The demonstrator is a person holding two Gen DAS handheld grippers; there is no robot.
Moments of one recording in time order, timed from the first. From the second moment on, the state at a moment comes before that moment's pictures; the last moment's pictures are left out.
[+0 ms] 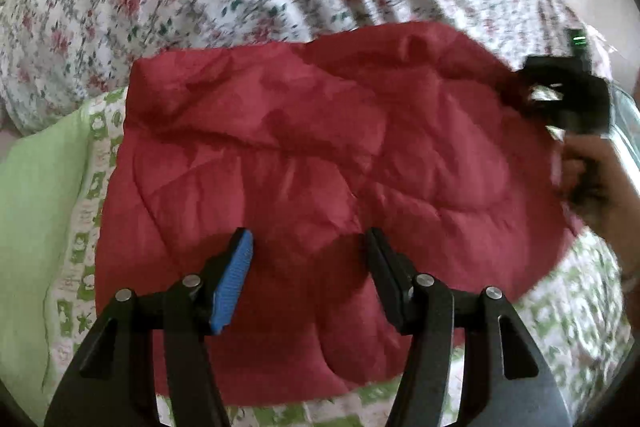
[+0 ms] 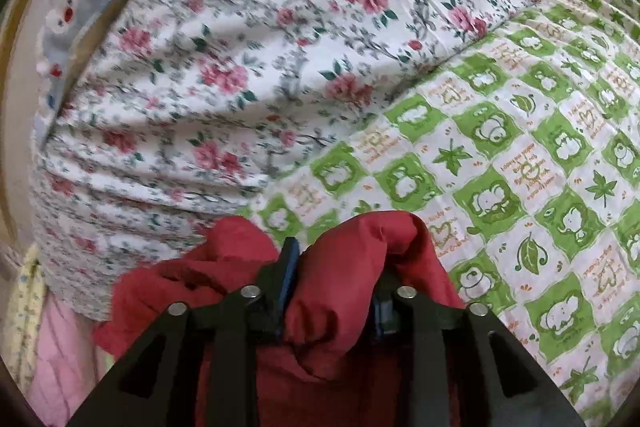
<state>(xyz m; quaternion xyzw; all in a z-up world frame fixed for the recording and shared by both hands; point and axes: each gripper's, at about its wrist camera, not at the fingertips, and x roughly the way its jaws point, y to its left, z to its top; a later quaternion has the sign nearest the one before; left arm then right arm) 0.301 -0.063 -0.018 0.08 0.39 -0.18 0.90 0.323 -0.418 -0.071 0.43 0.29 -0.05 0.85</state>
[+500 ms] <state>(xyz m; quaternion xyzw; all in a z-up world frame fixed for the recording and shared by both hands) 0.320 -0.061 -0.030 0.06 0.40 -0.15 0.90 0.283 -0.298 -0.040 0.17 0.36 0.06 0.92</state>
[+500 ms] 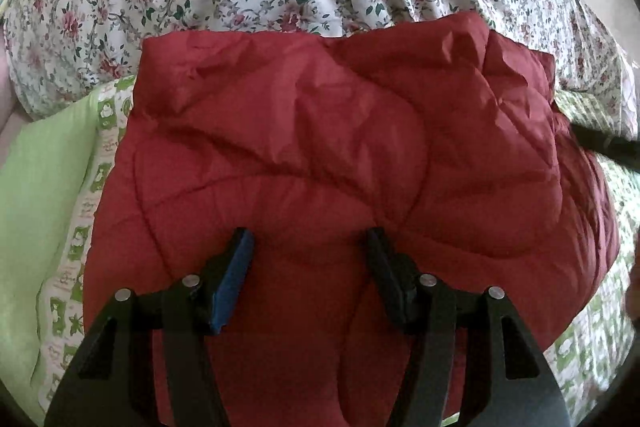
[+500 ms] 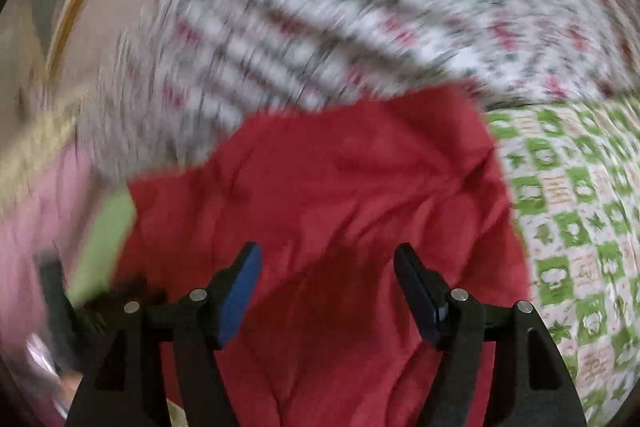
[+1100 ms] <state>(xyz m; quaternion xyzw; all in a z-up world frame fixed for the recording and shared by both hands) 0.388 -0.016 -0.047 0.01 0.44 -0.08 0.89 0.328 -0.306 -0.087 0.18 0.42 0.02 0.89</state>
